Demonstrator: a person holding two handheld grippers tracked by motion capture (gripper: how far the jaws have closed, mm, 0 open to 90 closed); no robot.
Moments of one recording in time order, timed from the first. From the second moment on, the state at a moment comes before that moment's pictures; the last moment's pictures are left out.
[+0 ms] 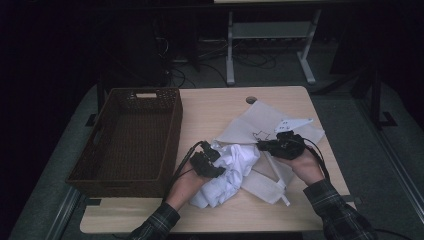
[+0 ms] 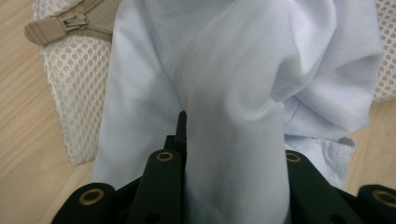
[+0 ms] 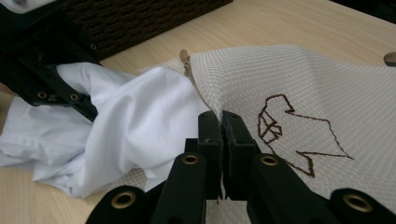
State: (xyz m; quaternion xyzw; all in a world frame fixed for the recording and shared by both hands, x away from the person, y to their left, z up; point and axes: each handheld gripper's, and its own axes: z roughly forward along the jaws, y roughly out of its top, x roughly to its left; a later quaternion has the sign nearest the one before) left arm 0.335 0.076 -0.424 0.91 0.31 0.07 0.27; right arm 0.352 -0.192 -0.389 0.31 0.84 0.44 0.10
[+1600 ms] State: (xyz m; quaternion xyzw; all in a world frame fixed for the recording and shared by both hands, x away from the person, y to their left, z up) left arm 0.386 0.049 -0.426 0.89 0.34 0.05 0.29; right arm 0.355 -0.184 -0.391 0.31 0.84 0.45 0.10
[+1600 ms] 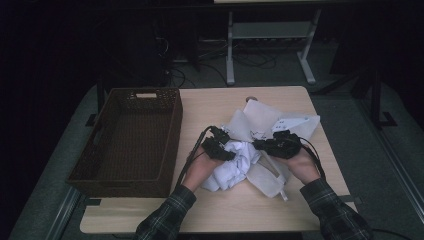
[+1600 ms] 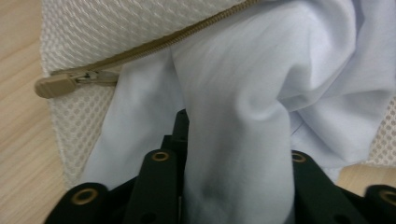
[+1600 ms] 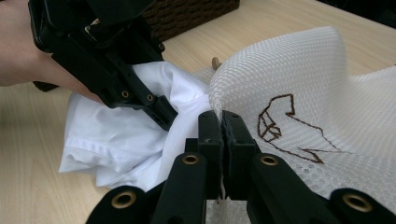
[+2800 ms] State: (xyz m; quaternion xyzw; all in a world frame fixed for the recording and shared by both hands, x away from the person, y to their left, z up) left arm 0.306 0.063 -0.411 0.92 0.23 0.05 0.32; right arm 0.358 -0.185 -0.403 0.31 0.84 0.43 0.10
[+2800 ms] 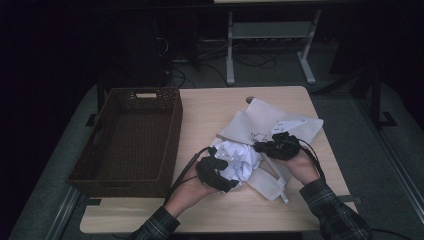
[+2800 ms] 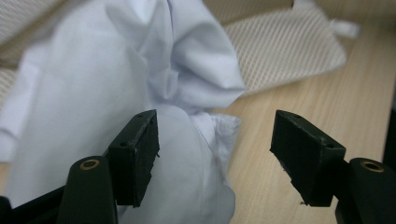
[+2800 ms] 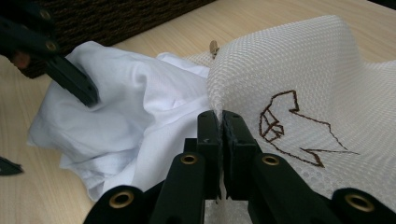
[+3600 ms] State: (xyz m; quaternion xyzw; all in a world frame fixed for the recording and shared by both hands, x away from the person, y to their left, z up) left arm 0.320 0.064 -0.445 0.93 0.24 0.06 0.28; right arm 0.342 -0.198 -0.406 0.33 0.83 0.43 0.10
